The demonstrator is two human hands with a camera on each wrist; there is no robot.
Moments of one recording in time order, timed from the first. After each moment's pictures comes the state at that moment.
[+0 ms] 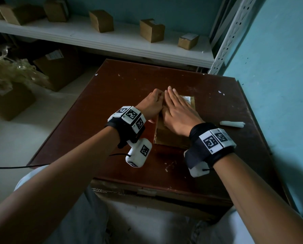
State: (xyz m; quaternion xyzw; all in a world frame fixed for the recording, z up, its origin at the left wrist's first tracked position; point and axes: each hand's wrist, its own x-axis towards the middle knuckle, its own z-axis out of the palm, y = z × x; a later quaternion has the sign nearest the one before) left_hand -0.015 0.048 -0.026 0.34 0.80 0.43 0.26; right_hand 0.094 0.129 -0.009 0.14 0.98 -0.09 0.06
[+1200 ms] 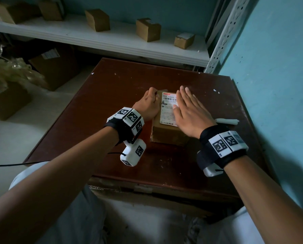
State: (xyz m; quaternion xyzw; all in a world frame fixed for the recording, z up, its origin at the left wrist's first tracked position) left_hand -0.010 0.052 -0.039 0.36 0.82 0.39 0.19; right_hand 0.123 0.156 -0.017 0.19 0.98 -0.05 0.02
